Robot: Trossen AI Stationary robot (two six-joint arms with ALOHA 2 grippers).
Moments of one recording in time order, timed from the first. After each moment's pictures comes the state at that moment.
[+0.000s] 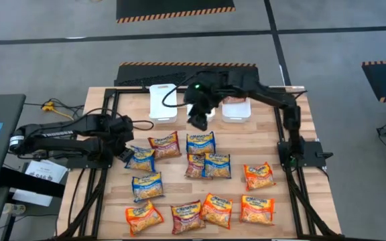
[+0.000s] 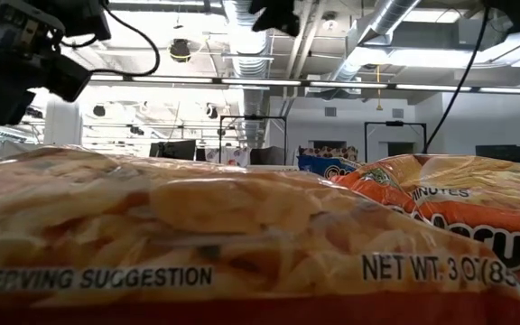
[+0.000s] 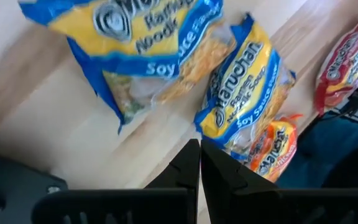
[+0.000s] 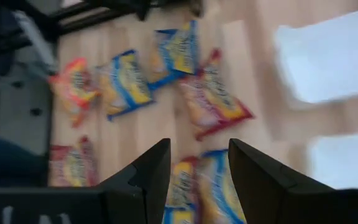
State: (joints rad) left arm 0.24 0.80 0.62 -1.04 0.47 -0.77; right arm -0.21 2.02 2.33 -1.23 -0.30 0.08
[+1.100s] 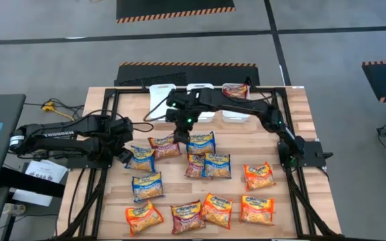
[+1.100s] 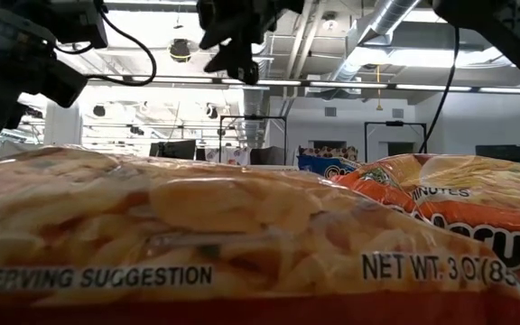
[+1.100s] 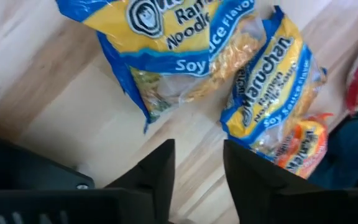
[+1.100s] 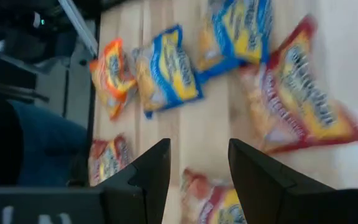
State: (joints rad) left arm 0.23 0.80 0.60 -1.09 0.42 -0.73; right arm -0.17 2.24 2.33 -1.08 -0.55 0.14
